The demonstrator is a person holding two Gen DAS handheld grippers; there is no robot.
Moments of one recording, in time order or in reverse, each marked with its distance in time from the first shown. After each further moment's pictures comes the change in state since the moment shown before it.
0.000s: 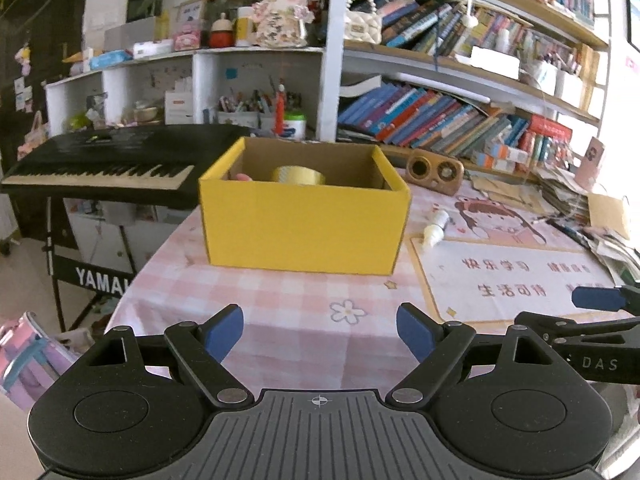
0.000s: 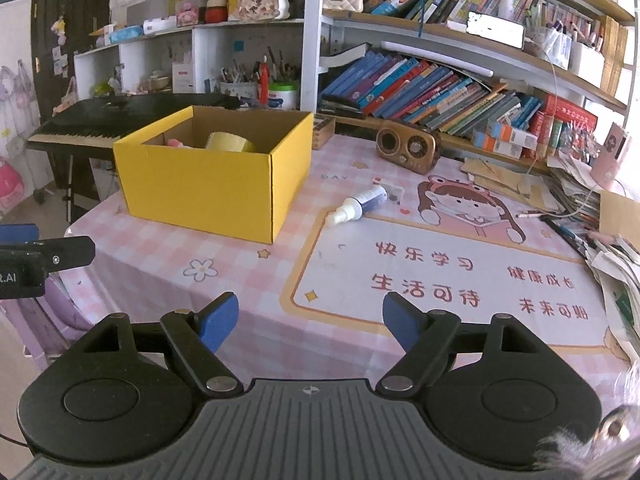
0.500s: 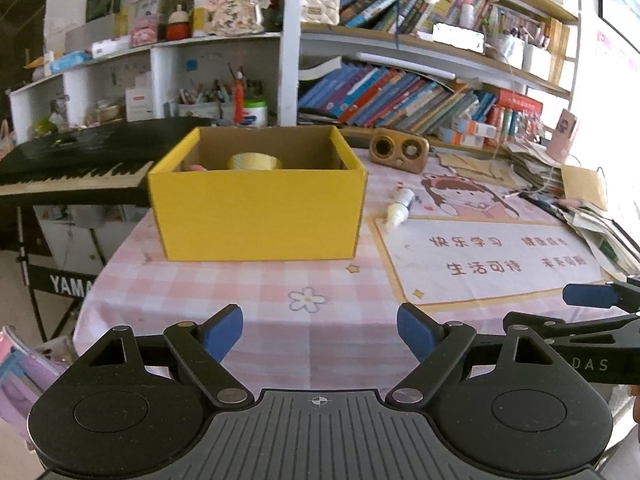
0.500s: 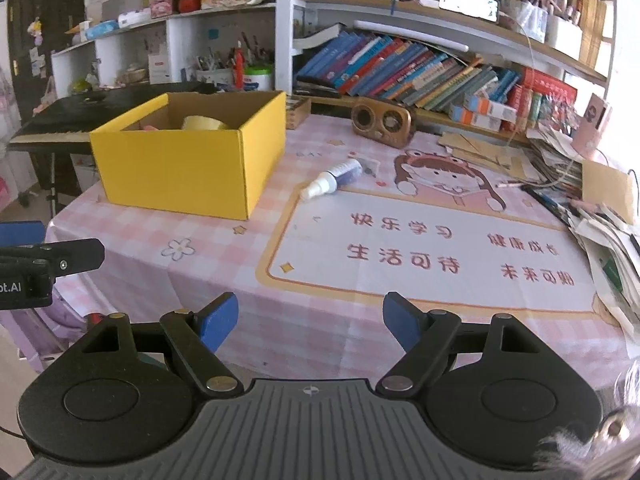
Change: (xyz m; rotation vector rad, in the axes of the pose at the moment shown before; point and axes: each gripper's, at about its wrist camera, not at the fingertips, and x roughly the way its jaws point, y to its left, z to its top) left arm 0.014 -0.025 -0.001 0.063 0.043 -0.080; right arm -0.002 -0.016 -0.016 0.053 0.049 -0.049
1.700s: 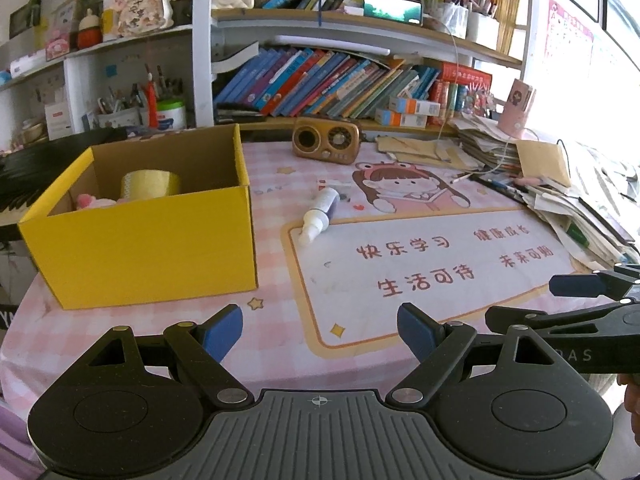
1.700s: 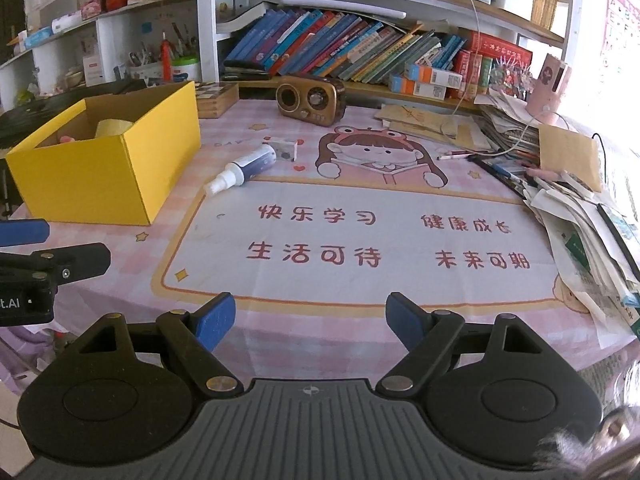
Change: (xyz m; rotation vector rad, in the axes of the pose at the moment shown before) left arm 0.067 -0.069 0.037 0.099 0.039 -0.128; right arm 0.032 -0.077 0.014 0.085 0.056 -0.100
